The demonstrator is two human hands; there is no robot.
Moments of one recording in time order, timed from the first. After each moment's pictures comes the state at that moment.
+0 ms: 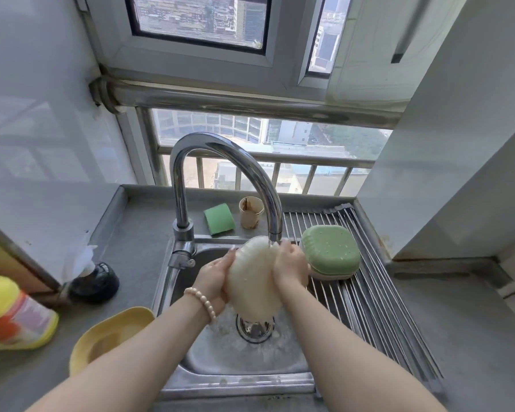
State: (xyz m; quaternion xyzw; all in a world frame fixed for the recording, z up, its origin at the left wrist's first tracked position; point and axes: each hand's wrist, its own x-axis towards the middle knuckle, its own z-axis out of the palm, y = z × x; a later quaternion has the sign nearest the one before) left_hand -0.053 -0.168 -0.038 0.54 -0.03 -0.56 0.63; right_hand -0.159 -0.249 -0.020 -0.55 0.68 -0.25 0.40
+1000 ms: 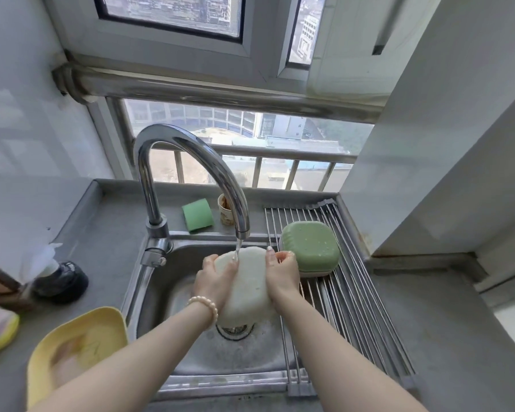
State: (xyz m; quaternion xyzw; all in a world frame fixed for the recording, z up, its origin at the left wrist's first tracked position) left_hand -0.091 -0.189 -0.066 0.81 -0.24 -0.34 0.40; right_hand -0.201 -0.268 -0.050 -0.56 0.62 -0.27 0.48
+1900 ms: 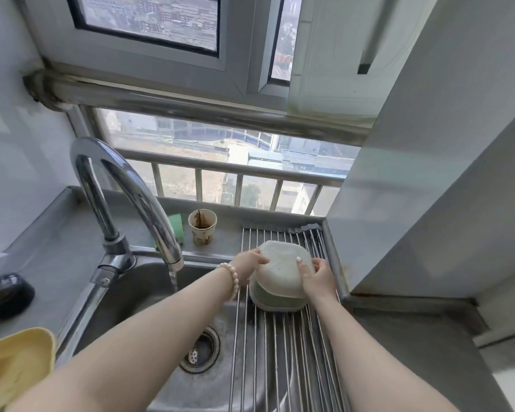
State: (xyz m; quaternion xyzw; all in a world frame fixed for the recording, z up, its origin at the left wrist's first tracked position) left_hand -0.157 -0.343 -0.026 0.68 -0.23 -0.56 0.41; right_hand -0.306 -0.414 -0.061 -0.64 0.61 -0.23 0.42
